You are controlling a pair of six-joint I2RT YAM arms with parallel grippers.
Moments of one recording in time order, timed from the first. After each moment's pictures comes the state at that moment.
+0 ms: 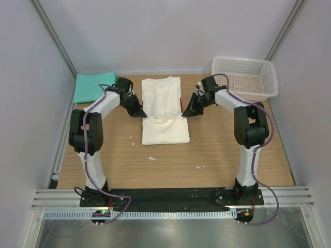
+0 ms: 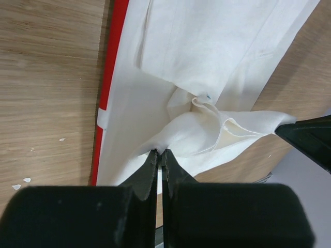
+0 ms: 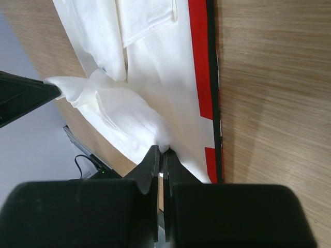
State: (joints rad) left arm -0.22 1.97 1.49 -0.67 0.40 -0.71; right arm 0.26 2.06 1.53 -0.58 -0.62 0.59
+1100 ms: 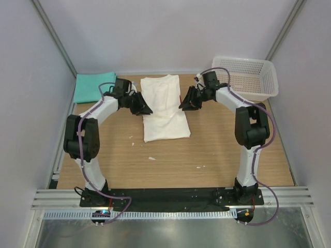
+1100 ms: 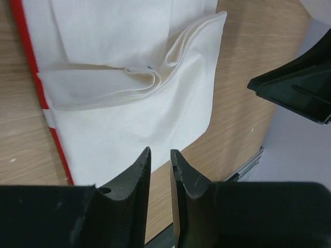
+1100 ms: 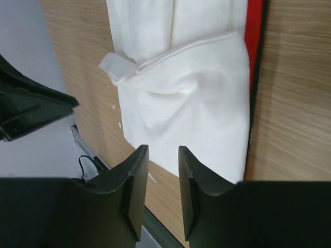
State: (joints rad) left arm -0.21 1.83 1.41 -0.49 0.52 -0.63; right arm 0.23 2.02 1.59 -0.54 -0.66 0.53
